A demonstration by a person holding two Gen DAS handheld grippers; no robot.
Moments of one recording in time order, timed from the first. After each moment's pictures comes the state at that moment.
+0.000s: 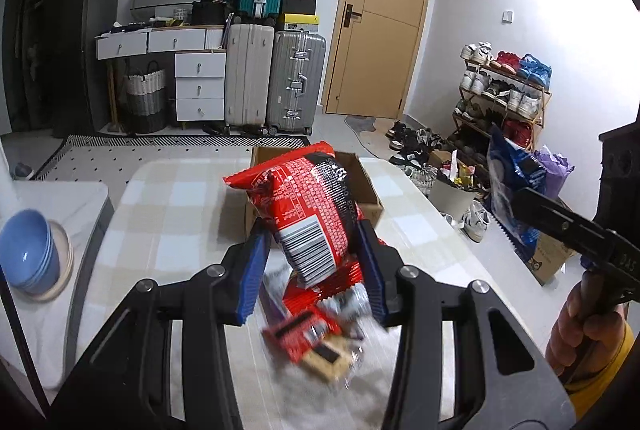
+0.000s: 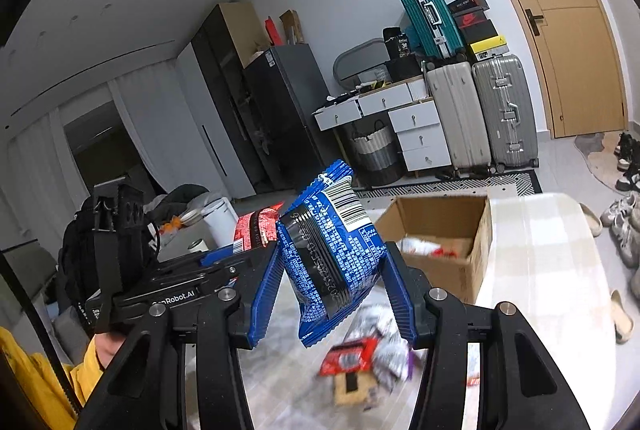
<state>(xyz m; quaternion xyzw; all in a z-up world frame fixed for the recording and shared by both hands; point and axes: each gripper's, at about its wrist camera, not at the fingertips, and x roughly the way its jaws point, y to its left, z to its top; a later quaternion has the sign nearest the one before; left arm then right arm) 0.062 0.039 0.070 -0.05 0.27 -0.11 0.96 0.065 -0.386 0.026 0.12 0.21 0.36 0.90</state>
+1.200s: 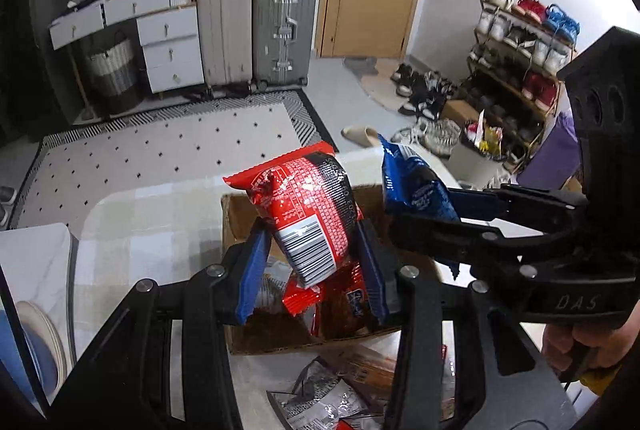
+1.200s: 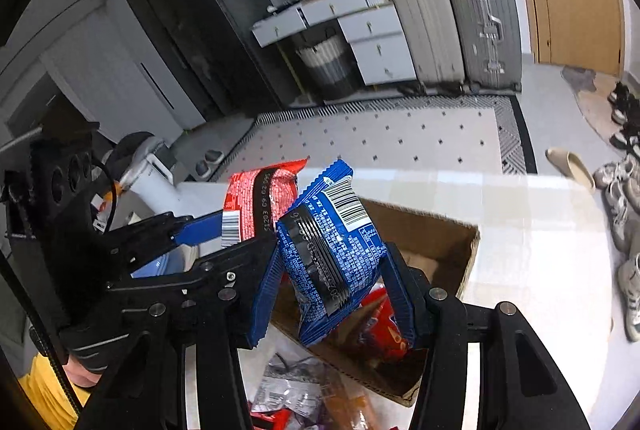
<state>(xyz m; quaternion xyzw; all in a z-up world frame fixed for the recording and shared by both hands) 0.432 -0.014 0.058 0.01 0.39 -0.13 0.91 0.344 -0.325 -0.006 0.07 0.41 0.29 0.86</state>
